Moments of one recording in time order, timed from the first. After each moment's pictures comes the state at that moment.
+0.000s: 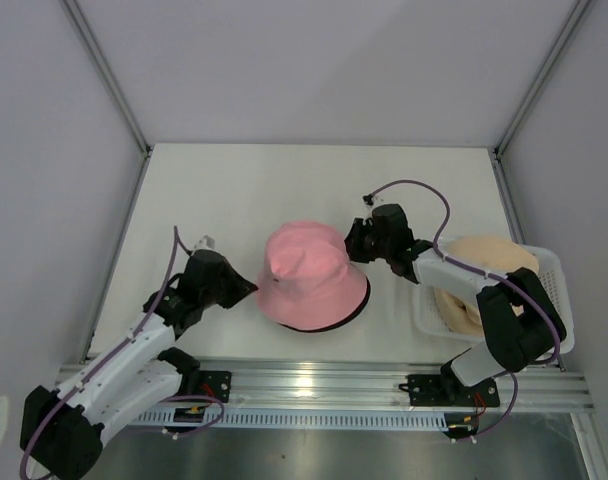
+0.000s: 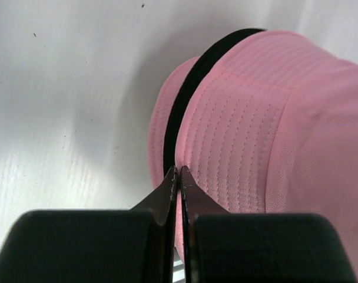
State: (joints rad) left arm -0.47 0.78 0.49 -0.45 0.00 -1.04; right arm 0.53 1.52 0.84 0.08 -0.26 0.63
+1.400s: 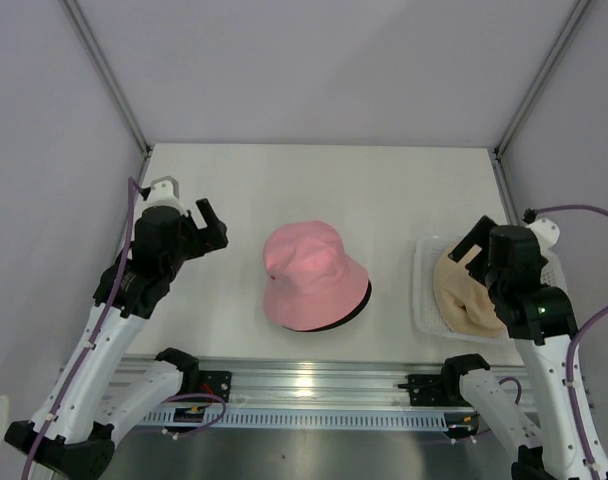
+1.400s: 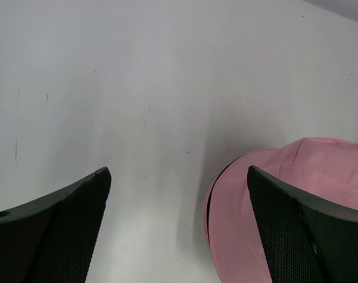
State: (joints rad) left arm -0.35 0.81 1.03 -0.71 -0.28 -0.47; right arm 0.18 0.74 1.11 -0.98 0.39 0.64
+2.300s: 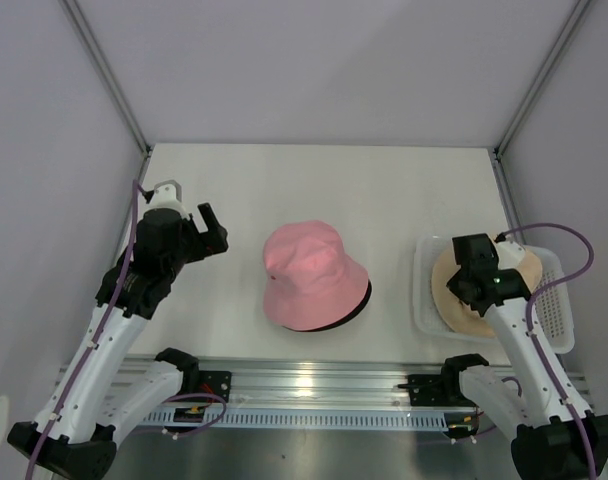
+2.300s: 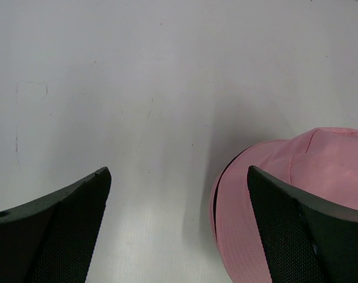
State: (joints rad) left arm -0.33 0.81 0.99 -0.71 -0.24 -0.45; right arm 0.18 0.87 0.79 -0.96 0.47 0.85
